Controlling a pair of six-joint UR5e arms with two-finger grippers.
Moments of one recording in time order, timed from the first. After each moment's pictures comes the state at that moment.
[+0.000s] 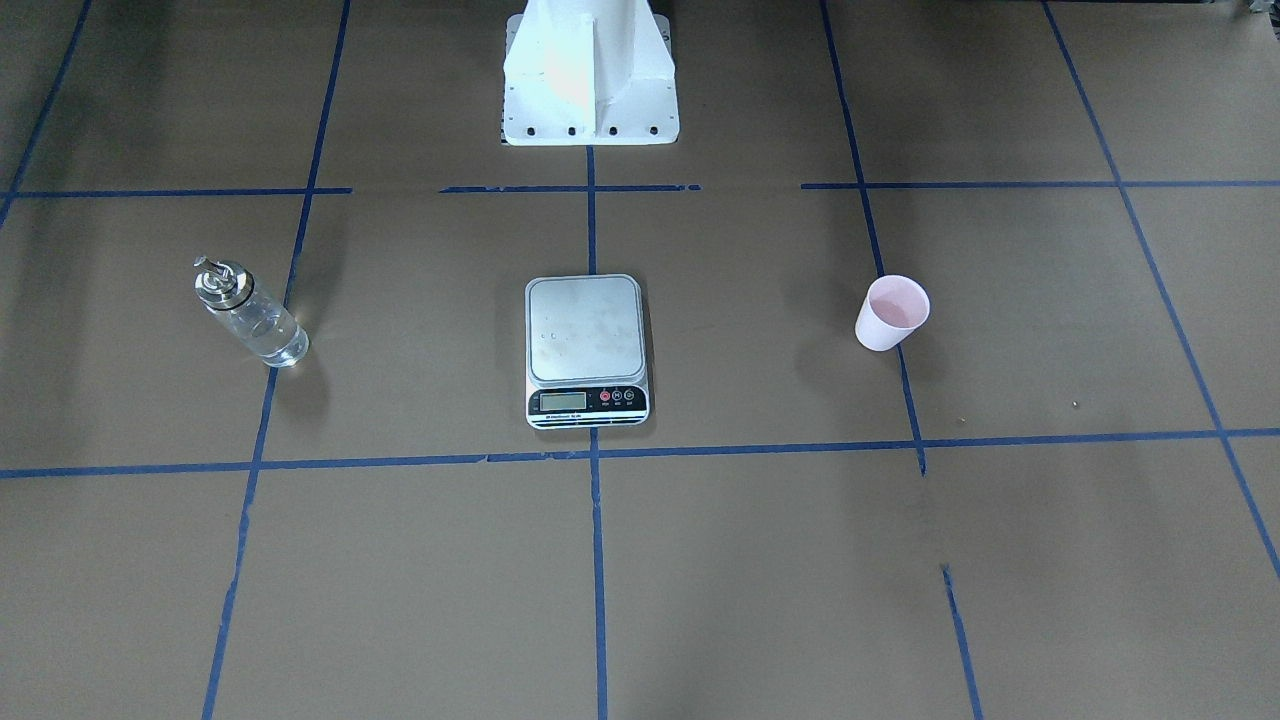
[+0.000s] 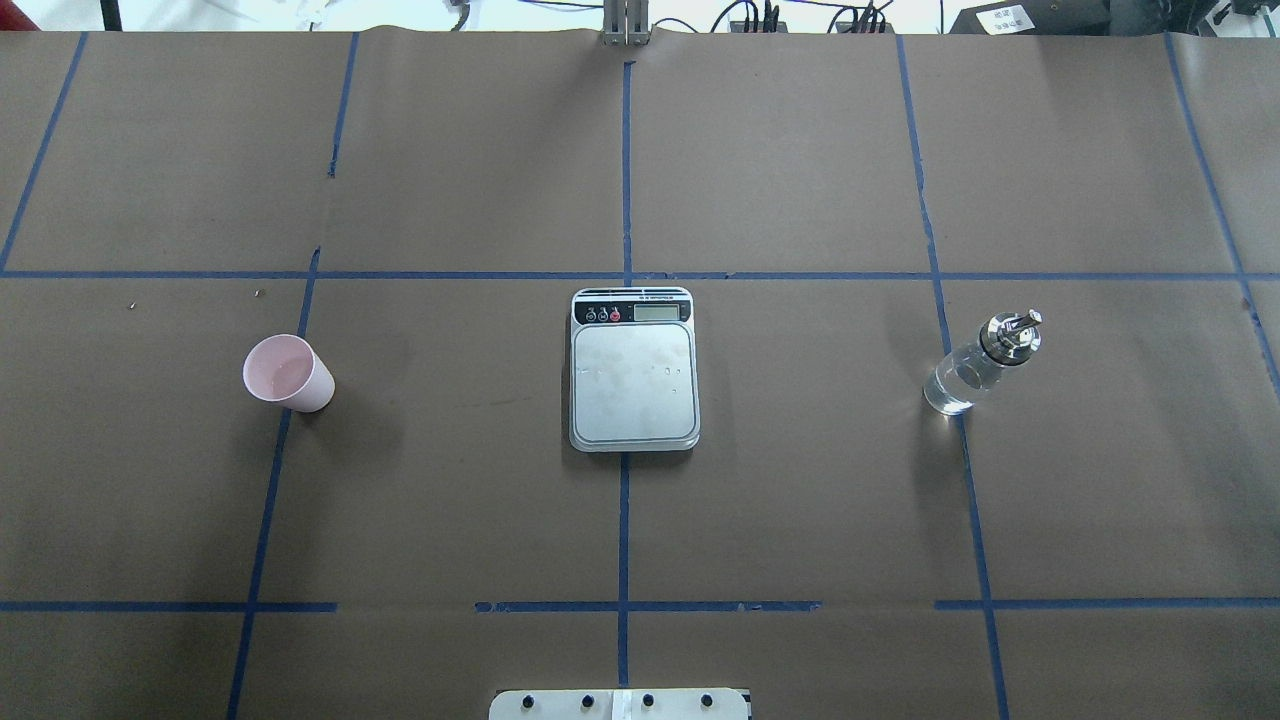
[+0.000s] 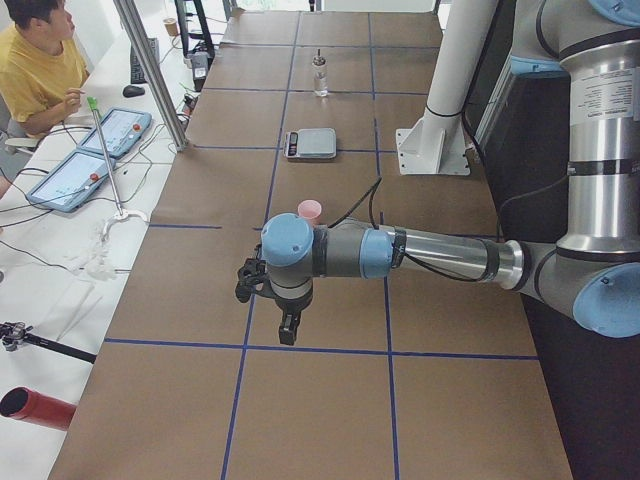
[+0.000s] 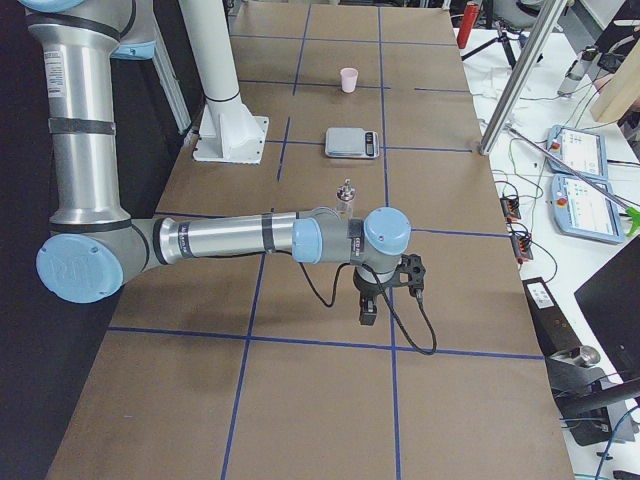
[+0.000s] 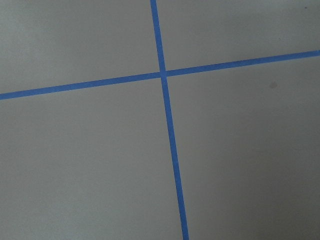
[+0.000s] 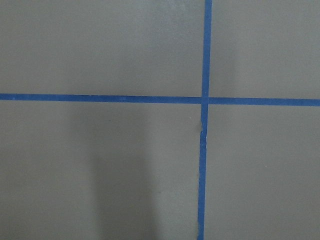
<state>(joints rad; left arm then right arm) -1.62 -1.47 -1.81 -1.44 -2.38 0.18 1.51 -1.56 1.68 -1.67 2.38 0.05</state>
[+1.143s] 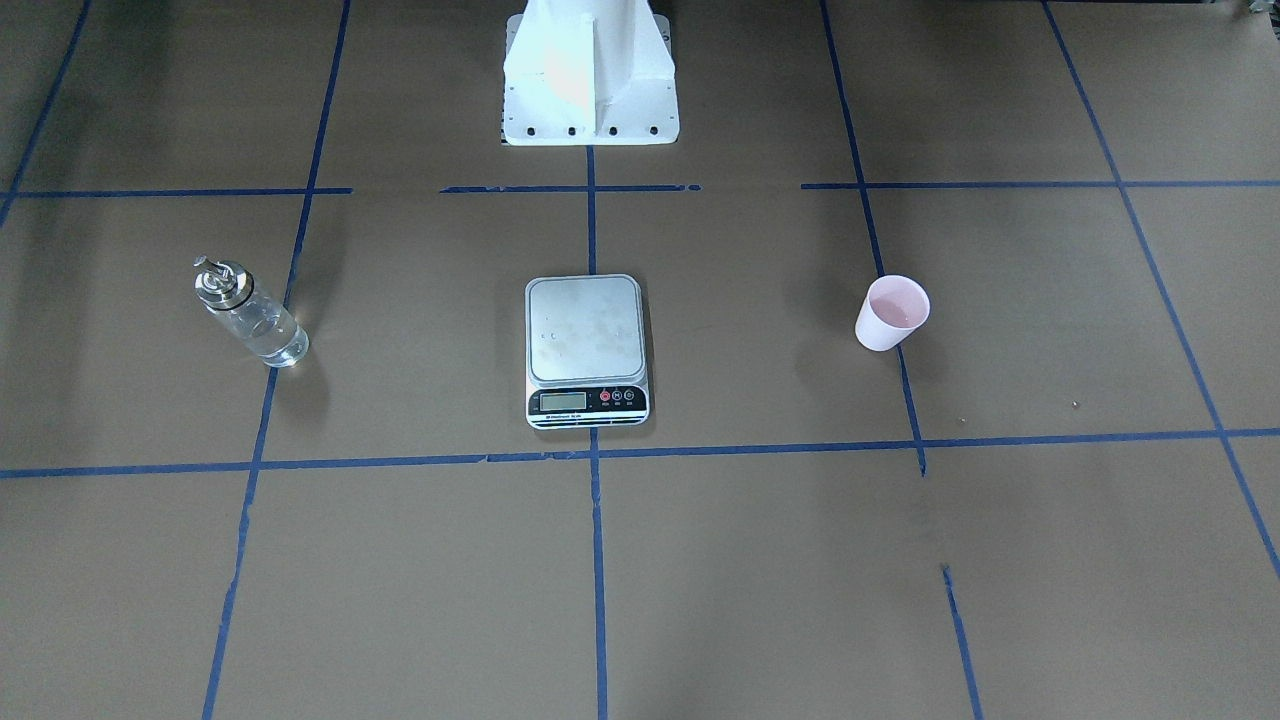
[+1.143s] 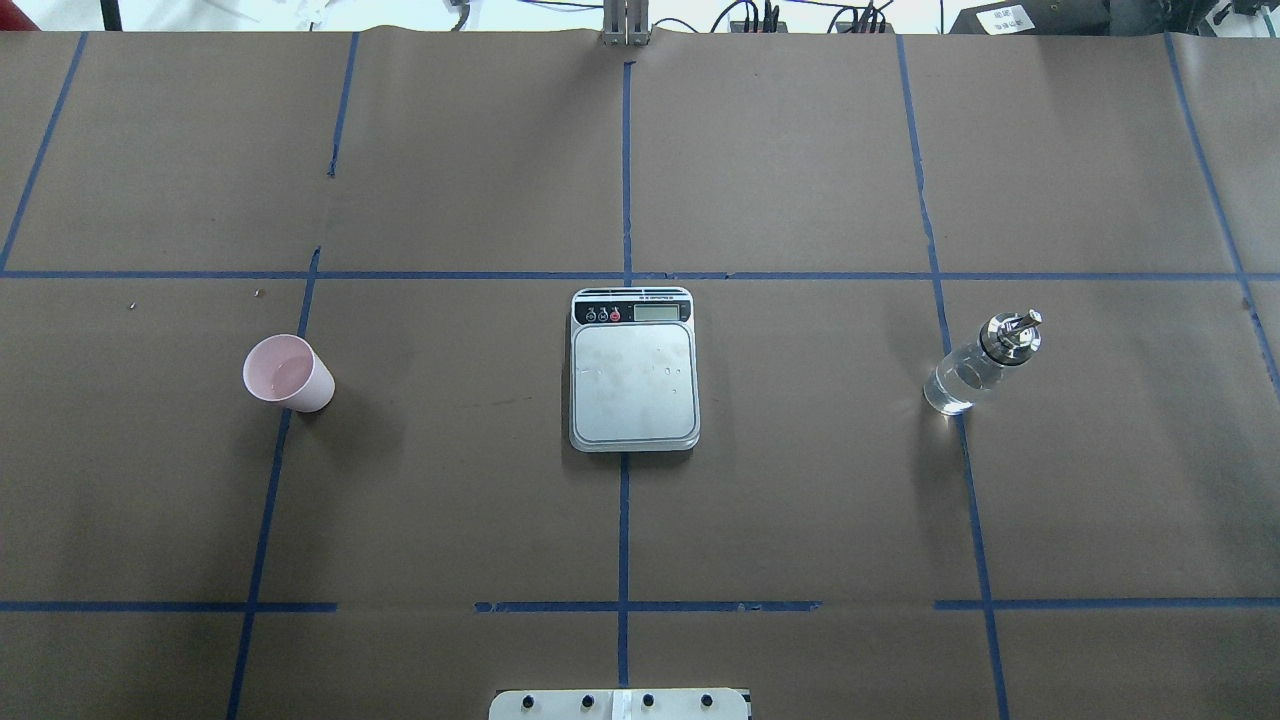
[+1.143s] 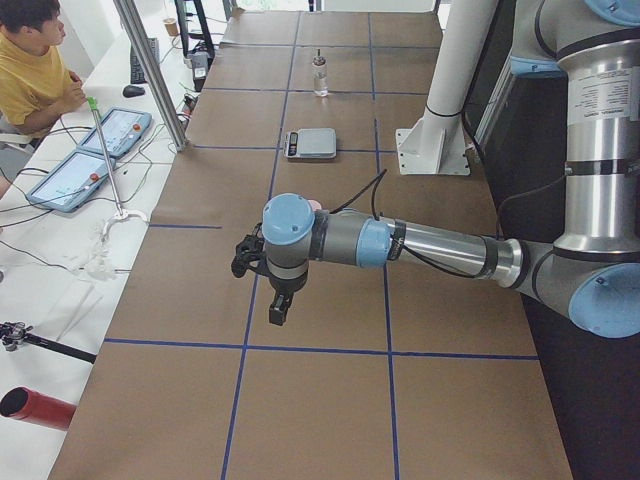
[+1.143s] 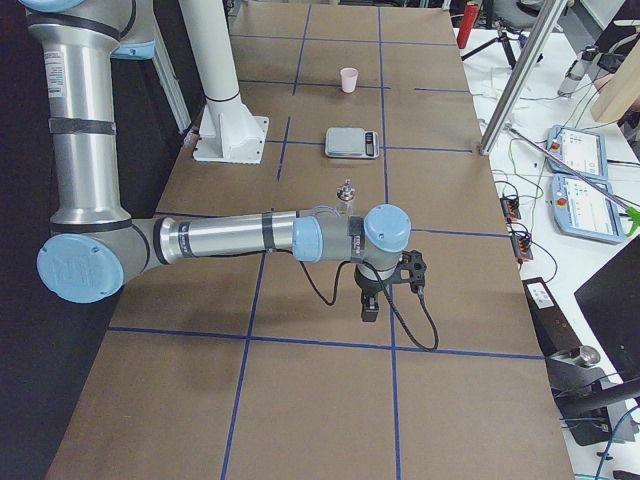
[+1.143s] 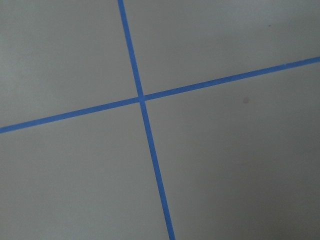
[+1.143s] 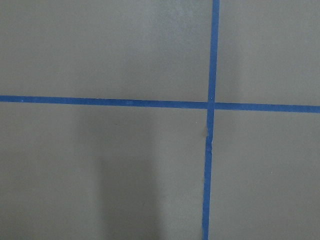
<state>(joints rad) -1.59 -1.48 -1.85 -1.52 -2.40 0.18 1.51 -1.58 1.68 -1.61 2.40 0.06</state>
